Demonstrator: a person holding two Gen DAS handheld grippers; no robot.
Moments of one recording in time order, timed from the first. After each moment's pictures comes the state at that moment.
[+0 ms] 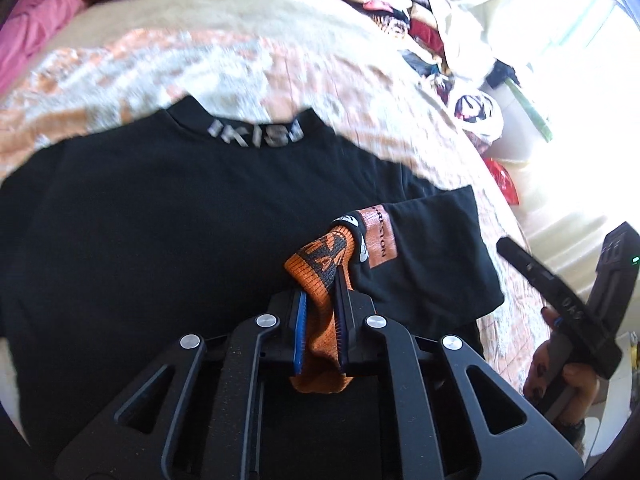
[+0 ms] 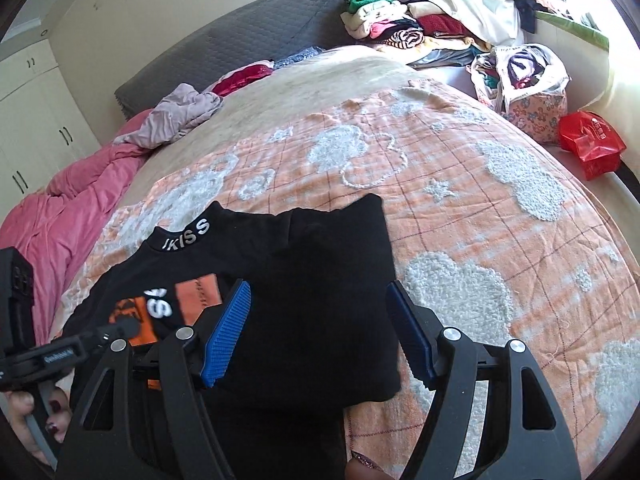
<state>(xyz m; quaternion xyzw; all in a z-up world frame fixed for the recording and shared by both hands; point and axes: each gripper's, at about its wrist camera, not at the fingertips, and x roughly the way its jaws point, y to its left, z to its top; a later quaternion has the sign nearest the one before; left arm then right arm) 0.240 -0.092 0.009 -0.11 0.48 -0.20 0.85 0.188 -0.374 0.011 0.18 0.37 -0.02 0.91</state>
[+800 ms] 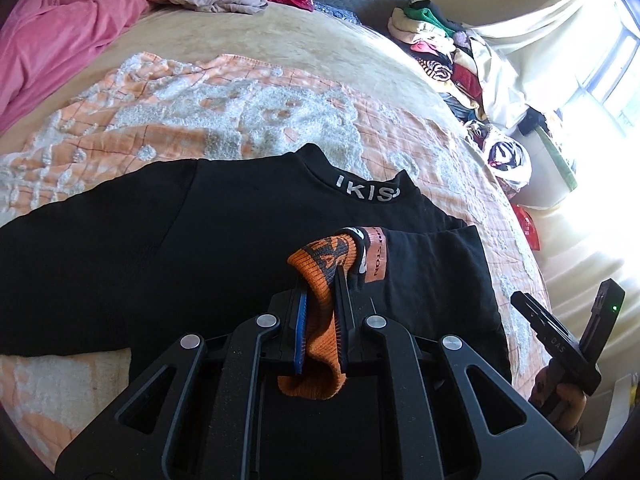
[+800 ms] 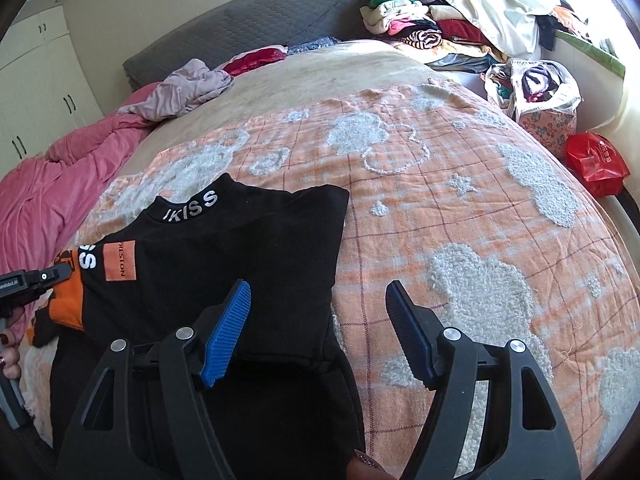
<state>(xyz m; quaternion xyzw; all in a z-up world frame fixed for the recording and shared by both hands) 0.237 0.010 0.026 -0.14 0.46 -0.13 0.87 0.199 -0.342 0.002 0.12 0.39 -0.01 0.91</state>
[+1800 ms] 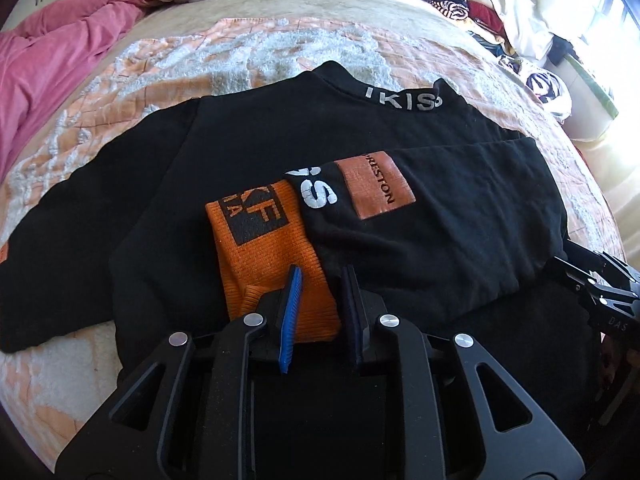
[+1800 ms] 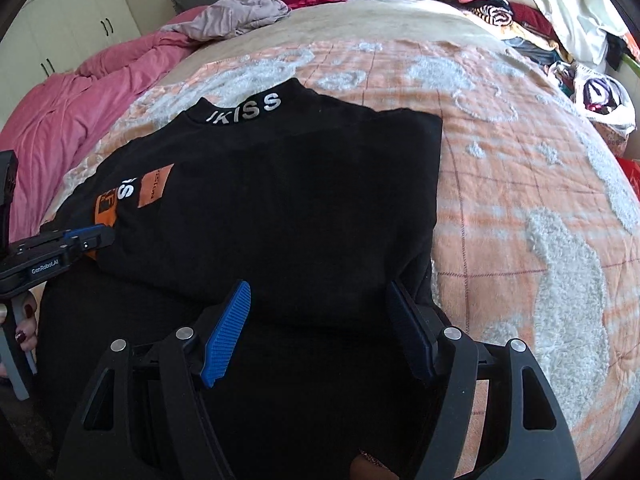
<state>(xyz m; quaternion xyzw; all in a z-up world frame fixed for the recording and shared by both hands) 0.221 -0.017 -0.032 -0.02 0.51 -0.08 0.86 0.216 -0.290 -0.038 0.06 0.48 0.09 0.87</state>
